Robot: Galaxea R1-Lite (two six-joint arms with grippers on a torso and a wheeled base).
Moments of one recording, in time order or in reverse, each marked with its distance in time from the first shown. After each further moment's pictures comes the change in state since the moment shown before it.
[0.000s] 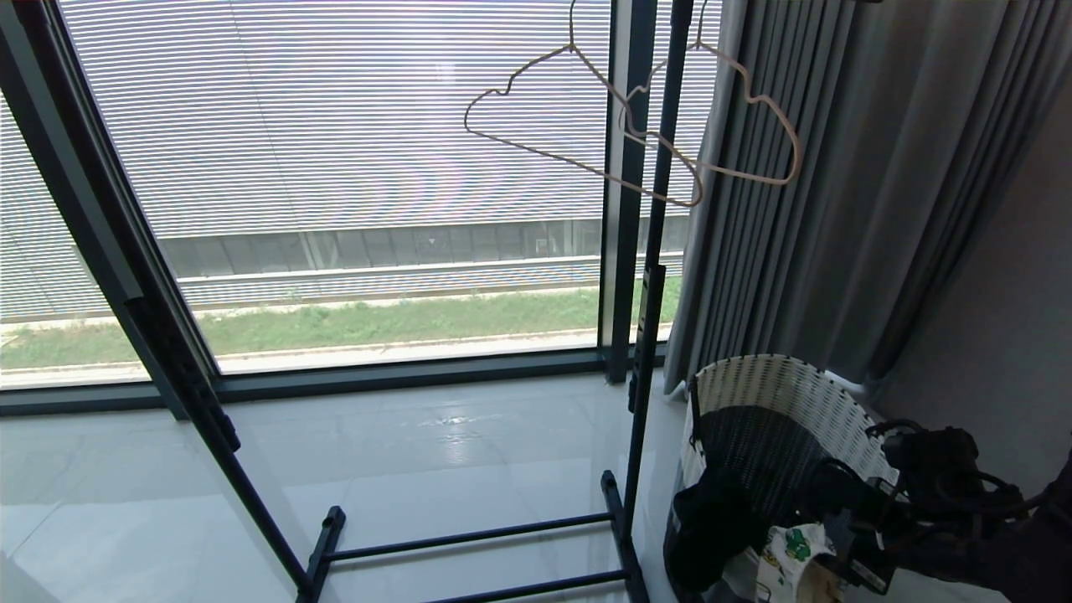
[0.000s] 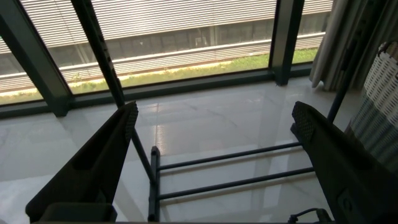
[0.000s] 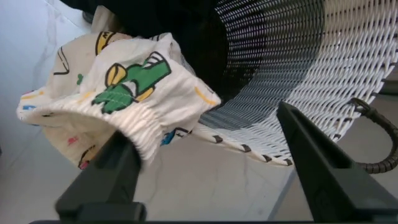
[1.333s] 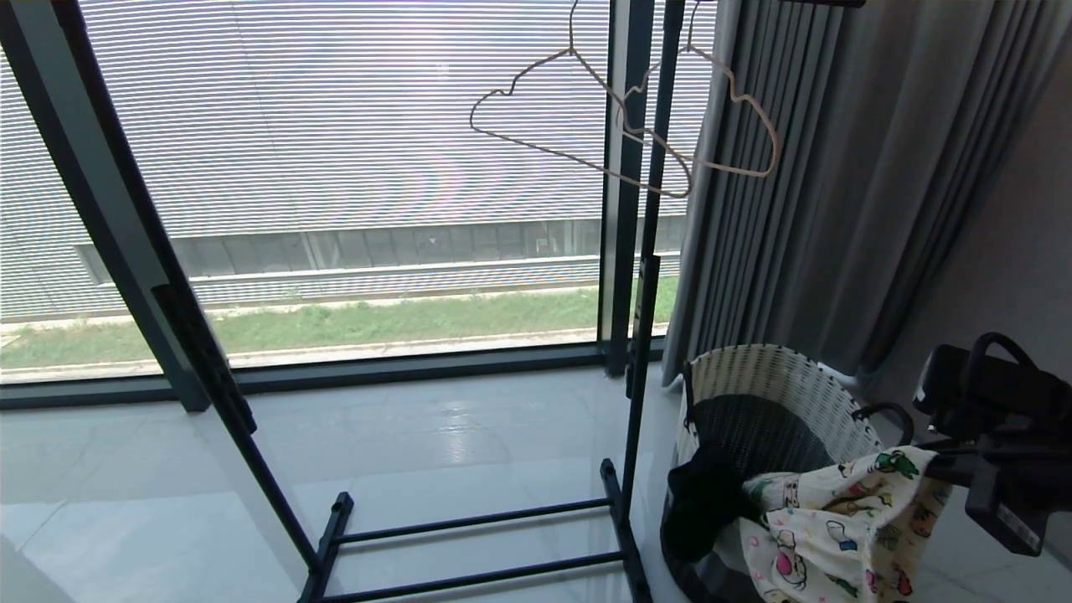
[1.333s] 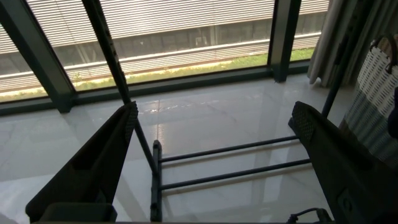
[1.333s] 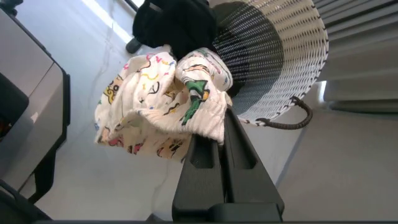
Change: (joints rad) left arm 0.000 0.000 0.000 0.000 0.000 0.001; right arm 0.164 -0.727 -0.479 1.106 0.008 0.112
